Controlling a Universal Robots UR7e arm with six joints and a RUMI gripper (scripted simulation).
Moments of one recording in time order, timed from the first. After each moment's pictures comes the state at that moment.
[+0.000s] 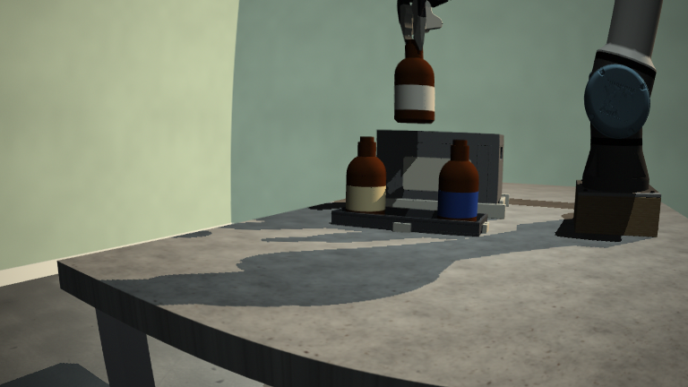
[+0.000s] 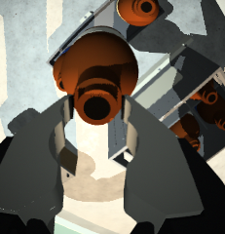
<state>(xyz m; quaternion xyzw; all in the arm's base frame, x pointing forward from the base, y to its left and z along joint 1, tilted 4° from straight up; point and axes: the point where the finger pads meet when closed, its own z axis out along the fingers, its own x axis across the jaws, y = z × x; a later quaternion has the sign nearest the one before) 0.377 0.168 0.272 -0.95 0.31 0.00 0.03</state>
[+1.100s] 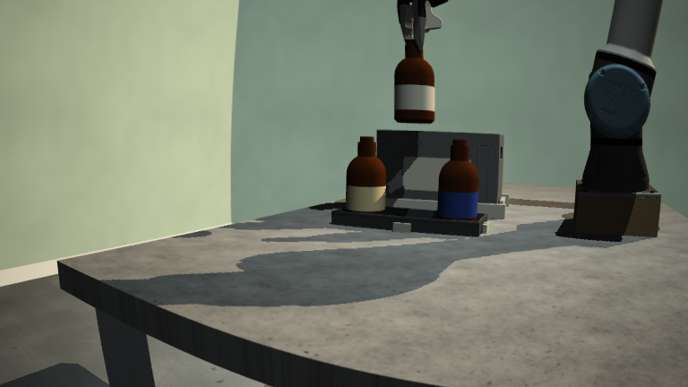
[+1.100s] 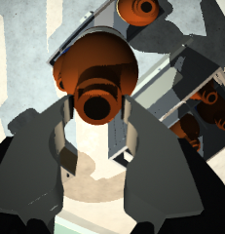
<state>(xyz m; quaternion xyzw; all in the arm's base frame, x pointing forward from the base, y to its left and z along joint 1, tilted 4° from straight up) 0.377 0.168 0.272 -0.95 0.31 0.00 0.03</state>
